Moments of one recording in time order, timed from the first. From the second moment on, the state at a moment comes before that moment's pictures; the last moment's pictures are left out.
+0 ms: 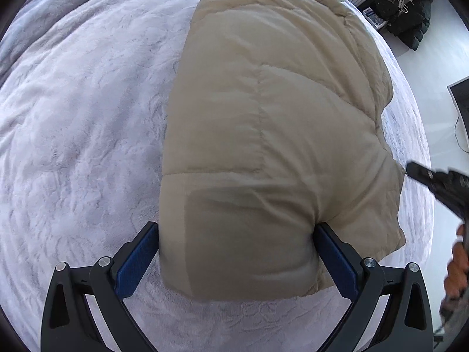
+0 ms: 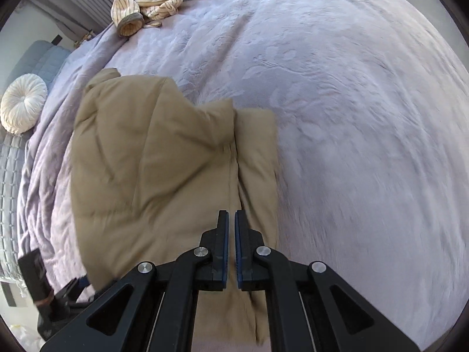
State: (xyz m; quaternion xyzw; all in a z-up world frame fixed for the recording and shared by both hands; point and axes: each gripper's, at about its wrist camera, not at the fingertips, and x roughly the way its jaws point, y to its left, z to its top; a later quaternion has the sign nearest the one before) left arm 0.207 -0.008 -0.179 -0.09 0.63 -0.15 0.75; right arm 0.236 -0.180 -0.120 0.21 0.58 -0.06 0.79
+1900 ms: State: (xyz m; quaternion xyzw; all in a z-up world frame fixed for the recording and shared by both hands) left arm 0.055 0.004 0.053 0.02 0.48 -0.03 0.87; right arm 0.068 -0.095 0.038 0.12 0.50 -0.07 0.86
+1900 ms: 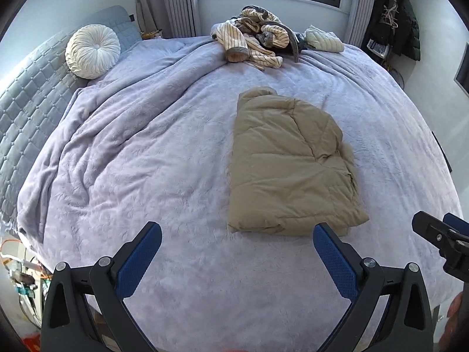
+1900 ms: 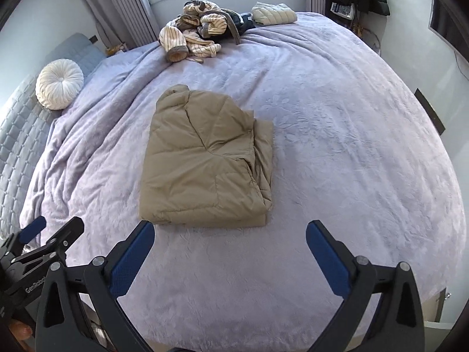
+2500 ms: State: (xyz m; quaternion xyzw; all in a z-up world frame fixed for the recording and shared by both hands) left arm 0.048 0.014 0.065 0.01 0.48 -0.02 0.88; right arm 0.058 -0.080 0.053 0.10 0.49 -0.08 0.86
